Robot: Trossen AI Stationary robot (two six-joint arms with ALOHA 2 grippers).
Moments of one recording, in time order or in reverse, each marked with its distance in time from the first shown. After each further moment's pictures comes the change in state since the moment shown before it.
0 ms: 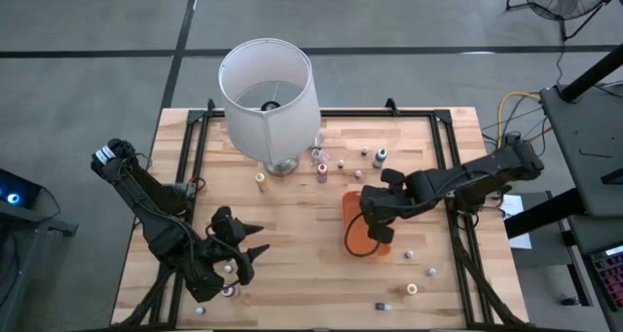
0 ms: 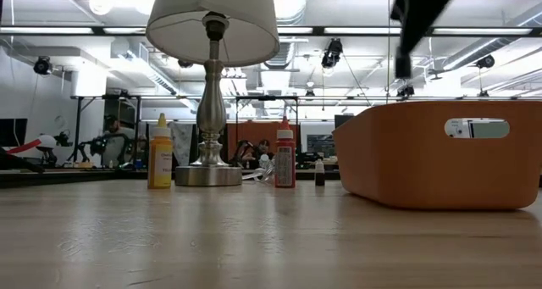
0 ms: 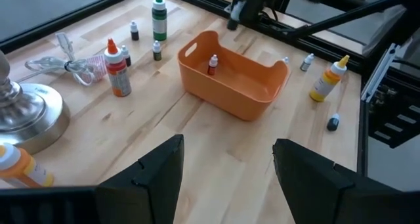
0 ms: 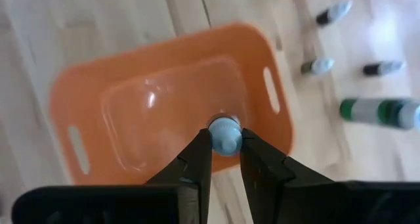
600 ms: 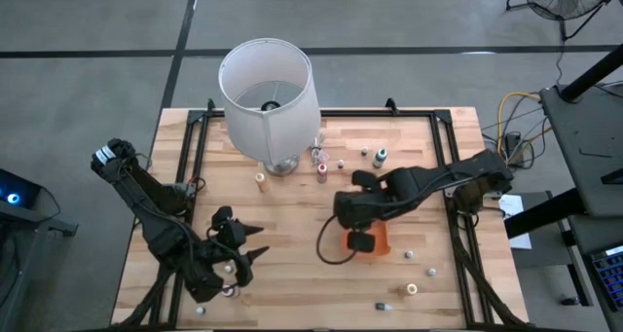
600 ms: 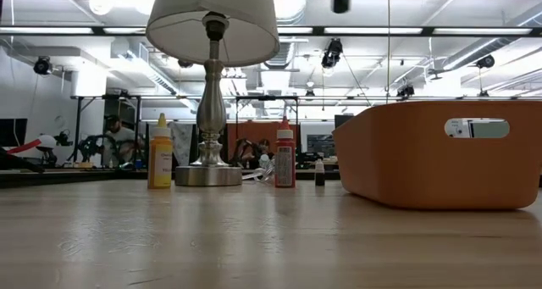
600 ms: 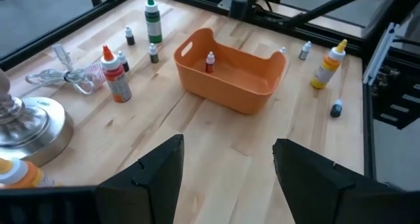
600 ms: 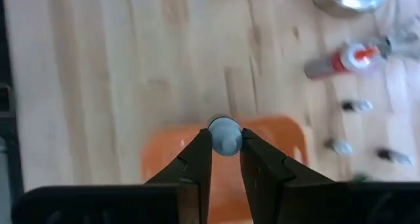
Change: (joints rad) left arm -0.004 0.000 0.000 0.002 0.016 0.089; right arm 0.005 0.271 0.555 -0.171 -0.065 -0.170
